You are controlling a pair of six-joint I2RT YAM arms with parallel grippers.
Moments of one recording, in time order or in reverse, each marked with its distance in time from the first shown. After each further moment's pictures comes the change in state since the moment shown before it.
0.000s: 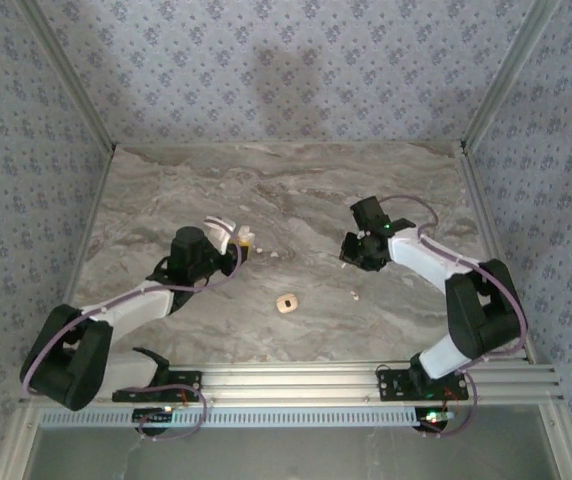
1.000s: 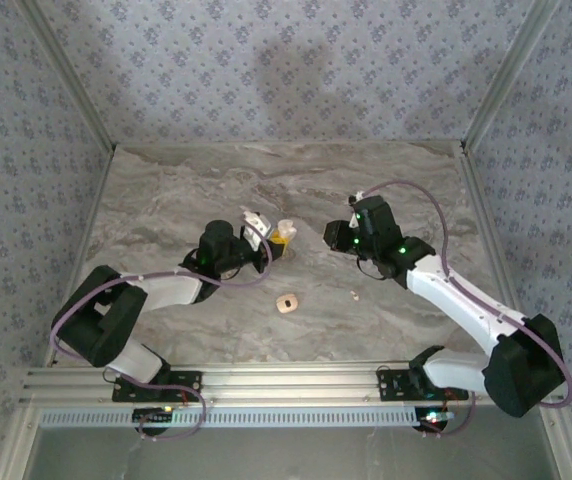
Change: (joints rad) left arm -0.158 0.238 0.123 0.311 0.119 0.064; right arm 0.145 -0.301 -0.058 0.245 0.030 -0.058
